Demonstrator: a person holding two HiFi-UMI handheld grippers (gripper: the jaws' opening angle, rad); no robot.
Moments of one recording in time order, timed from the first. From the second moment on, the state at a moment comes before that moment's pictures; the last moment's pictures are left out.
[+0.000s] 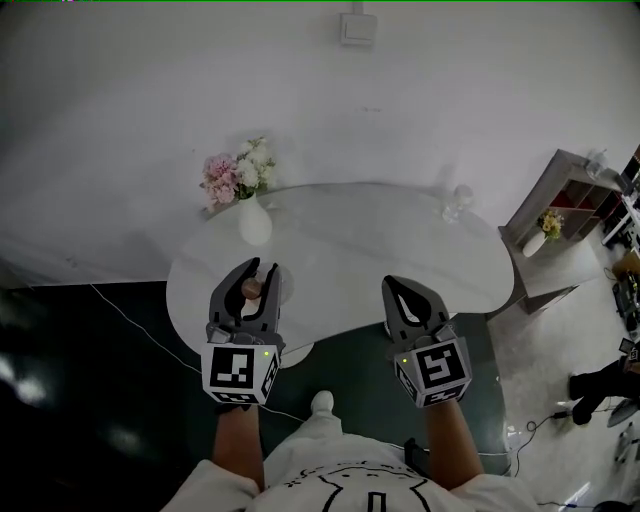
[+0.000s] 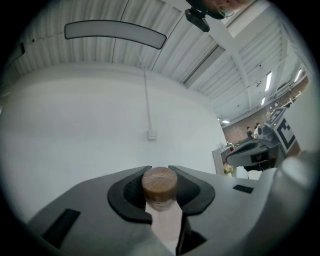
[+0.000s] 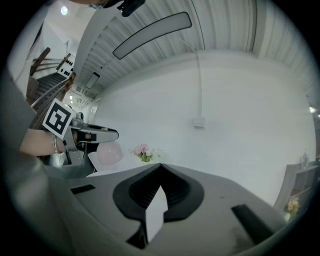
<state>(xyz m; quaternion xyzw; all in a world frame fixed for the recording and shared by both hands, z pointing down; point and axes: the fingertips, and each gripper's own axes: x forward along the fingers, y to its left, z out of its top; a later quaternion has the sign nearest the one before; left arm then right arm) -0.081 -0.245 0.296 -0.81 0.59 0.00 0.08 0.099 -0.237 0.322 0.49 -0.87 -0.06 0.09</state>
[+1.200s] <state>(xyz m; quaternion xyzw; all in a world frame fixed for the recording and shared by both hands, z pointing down) -0.097 -0.398 0.398 -0.82 0.57 -0.07 0.01 0.061 -0.382 0.425 0.47 -0.87 0.02 0.14</state>
